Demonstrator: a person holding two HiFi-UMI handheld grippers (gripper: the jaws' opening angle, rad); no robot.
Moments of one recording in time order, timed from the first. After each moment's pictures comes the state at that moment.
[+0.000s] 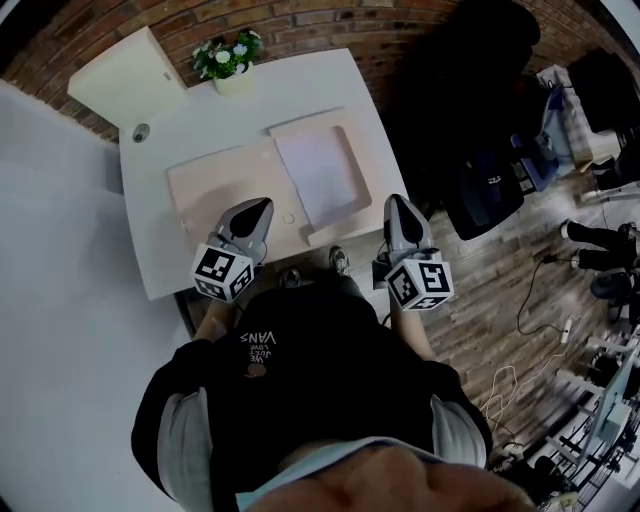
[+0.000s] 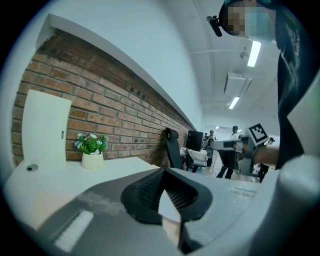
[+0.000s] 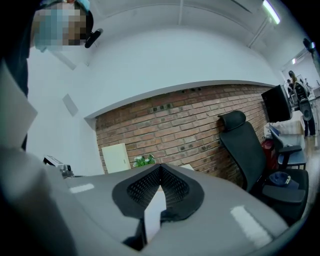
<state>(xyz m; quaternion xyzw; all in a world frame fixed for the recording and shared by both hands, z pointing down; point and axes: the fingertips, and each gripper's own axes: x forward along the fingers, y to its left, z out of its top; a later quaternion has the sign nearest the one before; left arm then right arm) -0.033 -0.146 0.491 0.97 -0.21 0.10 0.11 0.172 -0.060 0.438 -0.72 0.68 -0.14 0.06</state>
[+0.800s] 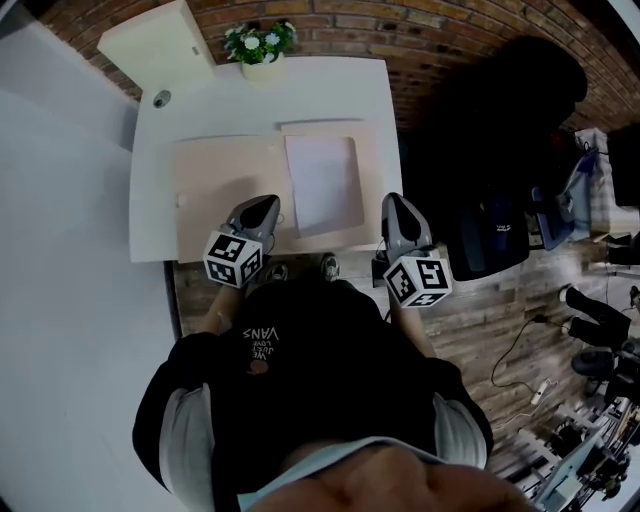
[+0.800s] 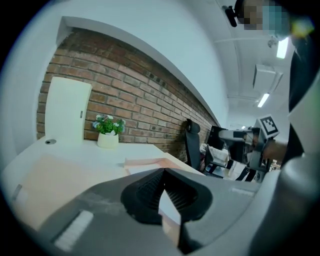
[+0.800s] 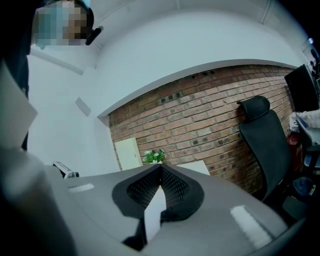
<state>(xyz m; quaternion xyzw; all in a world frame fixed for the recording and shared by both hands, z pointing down) 0.002 -0.153 0.545 0.91 -0.34 0.13 0.19 0.211 -0.113 0.453 -0.62 0.77 -0.16 0.04</state>
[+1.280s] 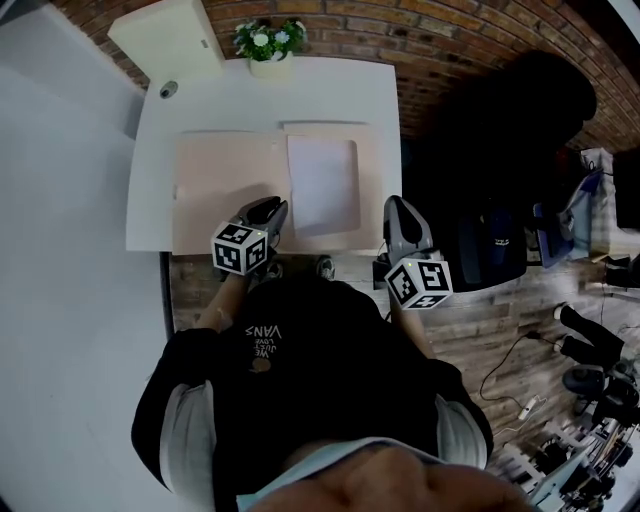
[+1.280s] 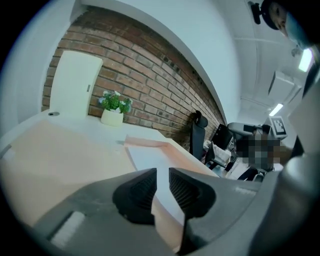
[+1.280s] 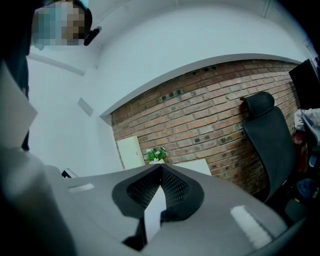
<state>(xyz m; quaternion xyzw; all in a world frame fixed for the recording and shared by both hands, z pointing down) 0.016 -0.148 0.594 0.88 -0.35 0.16 0.29 0.224 -0.120 0.457 -0.60 0.78 -0.17 0.03</state>
